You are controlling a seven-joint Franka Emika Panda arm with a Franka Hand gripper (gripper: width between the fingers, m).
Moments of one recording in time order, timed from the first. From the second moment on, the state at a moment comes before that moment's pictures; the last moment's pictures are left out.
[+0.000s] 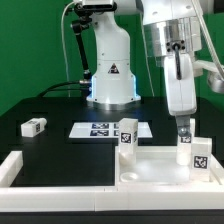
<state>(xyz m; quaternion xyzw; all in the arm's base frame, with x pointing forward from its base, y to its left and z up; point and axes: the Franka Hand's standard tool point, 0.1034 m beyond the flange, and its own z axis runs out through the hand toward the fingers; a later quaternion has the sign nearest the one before) 0.605 0.089 0.107 -0.64 0.77 0.03 0.07</state>
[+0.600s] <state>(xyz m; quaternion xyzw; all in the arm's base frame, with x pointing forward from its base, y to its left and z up) 0.544 0.035 0.122 -0.74 0.66 0.02 0.08</state>
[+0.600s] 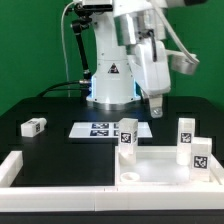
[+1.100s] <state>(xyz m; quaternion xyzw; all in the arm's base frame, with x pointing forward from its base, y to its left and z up) 0.546 0.033 0.118 -0.85 0.51 -0.01 0.08</state>
